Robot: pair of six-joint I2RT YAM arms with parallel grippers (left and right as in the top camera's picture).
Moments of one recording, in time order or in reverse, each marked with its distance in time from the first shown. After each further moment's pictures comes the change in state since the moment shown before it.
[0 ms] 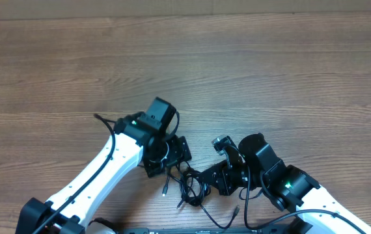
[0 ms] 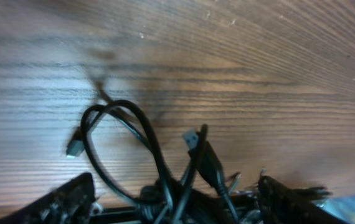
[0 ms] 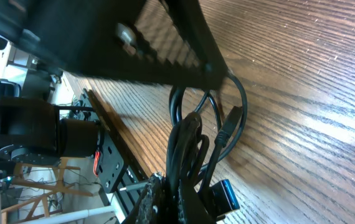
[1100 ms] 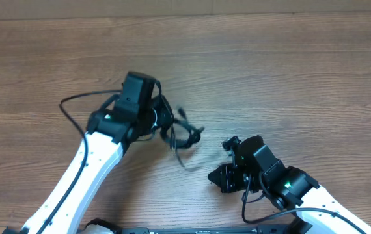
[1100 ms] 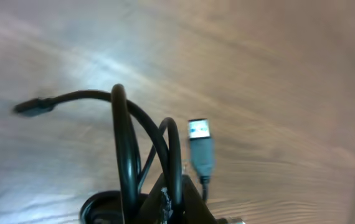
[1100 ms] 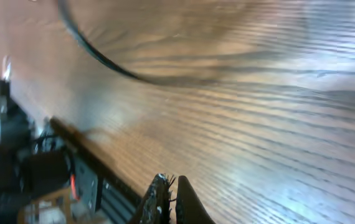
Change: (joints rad) left arm 0.131 -0.103 0.163 0.233 -0.208 0.042; right arm -0.001 0.009 0.000 -0.132 0.155 0.219
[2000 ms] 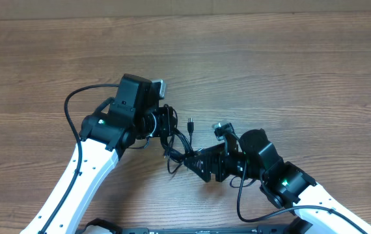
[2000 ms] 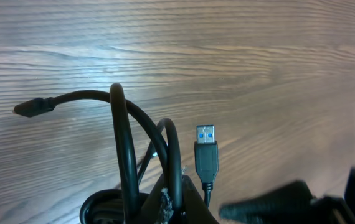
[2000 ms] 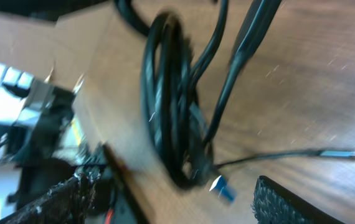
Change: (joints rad) left arm 0.000 -0.038 0.007 -0.103 0.176 0.396; right arm 0.000 0.027 0.000 0.399 -0.051 -0.086
